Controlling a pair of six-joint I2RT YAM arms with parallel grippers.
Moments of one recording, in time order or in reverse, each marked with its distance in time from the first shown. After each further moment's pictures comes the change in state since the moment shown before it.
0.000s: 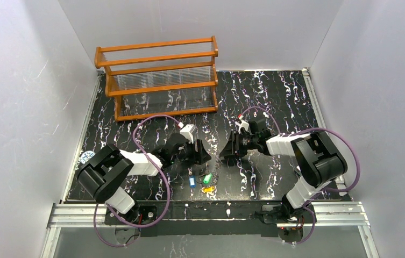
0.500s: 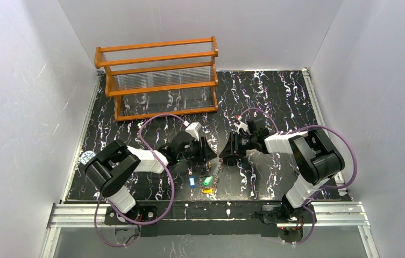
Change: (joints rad) left arm -0.029 0.084 0.060 0.064 0.036 -0.120; right arm 0.000 0.047 0.029 -0.045 -0.040 0.040
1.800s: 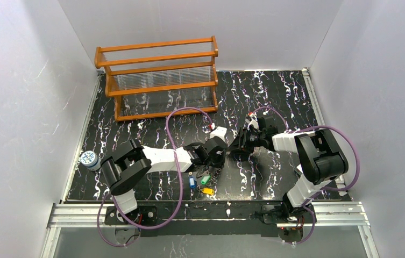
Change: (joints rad) left arm -0.288 0.117 0.382 -0.556 -0.464 0.157; right arm -0.121 -0.019 -0.009 -0.023 0.025 0.042
